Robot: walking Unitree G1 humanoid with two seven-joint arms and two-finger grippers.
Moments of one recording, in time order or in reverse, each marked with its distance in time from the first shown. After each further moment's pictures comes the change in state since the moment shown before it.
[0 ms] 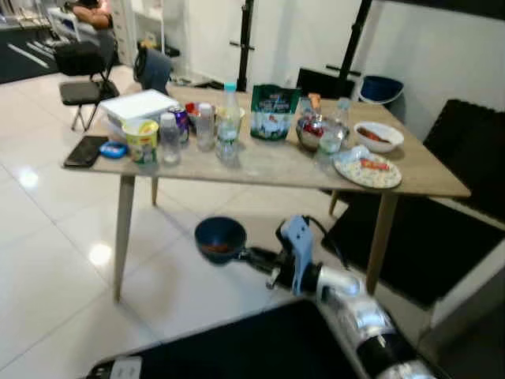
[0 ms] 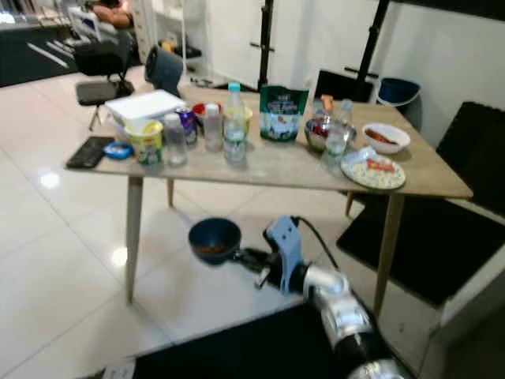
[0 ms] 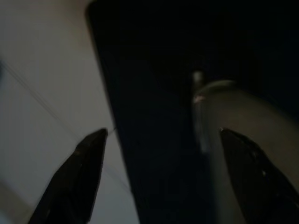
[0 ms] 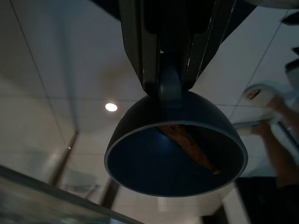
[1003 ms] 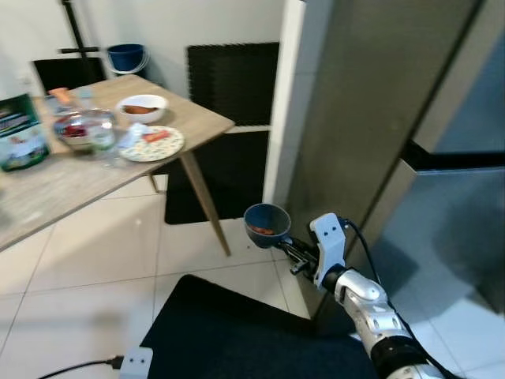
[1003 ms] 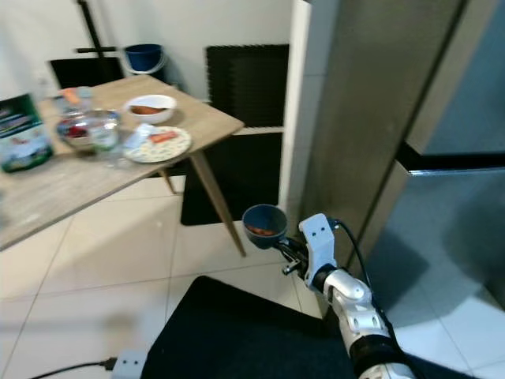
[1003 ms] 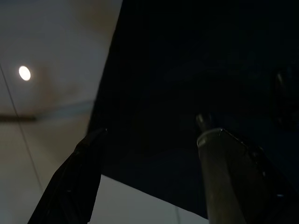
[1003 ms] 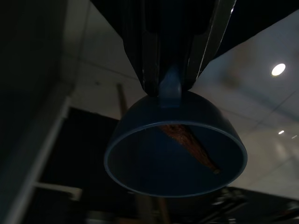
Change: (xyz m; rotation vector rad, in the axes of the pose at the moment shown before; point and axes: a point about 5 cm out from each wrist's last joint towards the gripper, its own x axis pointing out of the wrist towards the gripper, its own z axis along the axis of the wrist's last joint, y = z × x) left arm 0.004 -0.010 0.029 0.157 -0.044 -0.051; right arm -0.033 -0.035 -0.021 0.028 0.020 -0.382
